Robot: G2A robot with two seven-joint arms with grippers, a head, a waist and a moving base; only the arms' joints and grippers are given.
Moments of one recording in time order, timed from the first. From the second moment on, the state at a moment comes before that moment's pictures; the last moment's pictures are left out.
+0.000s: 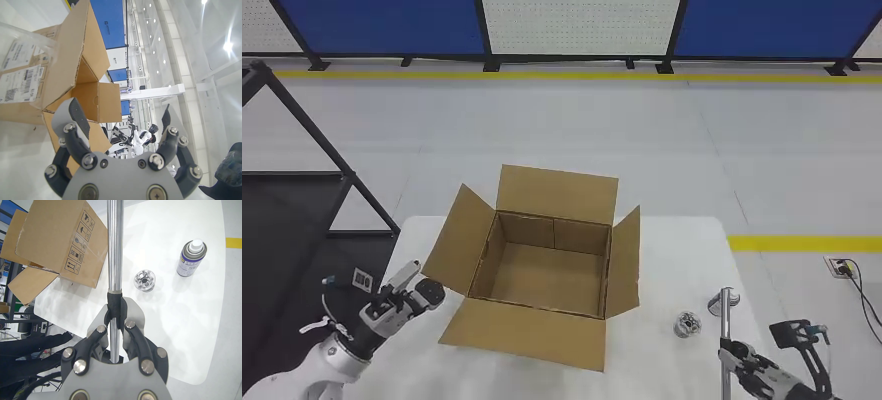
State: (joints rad) left arm 1.39 -1.08 -1.81 -1.84 -0.49 -0.03 -0.73; right arm -1.62 -1.36 2.00 -2.21 -0.62 -0.24 1.11
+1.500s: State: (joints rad) left arm 1.37 -1.07 -1.80 -1.81 -0.53 -0.04 -0.70; right arm -1.33 -1.27 1.88 -1.72 -0.94 0.07 1.26
